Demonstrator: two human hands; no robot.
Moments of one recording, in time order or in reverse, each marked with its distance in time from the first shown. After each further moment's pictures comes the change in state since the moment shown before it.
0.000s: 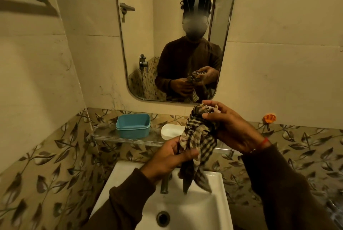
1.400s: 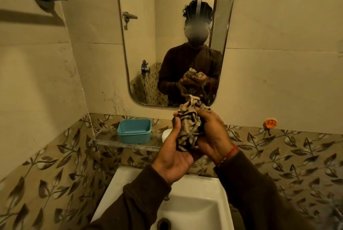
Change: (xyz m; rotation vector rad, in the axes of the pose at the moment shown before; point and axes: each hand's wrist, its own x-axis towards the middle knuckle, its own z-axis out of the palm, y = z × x) left_hand 0.019 0.030 0.028 -0.885 0.035 -0.096; right_hand 0.020 0.026 0.053 0.381 0.157 -0.147
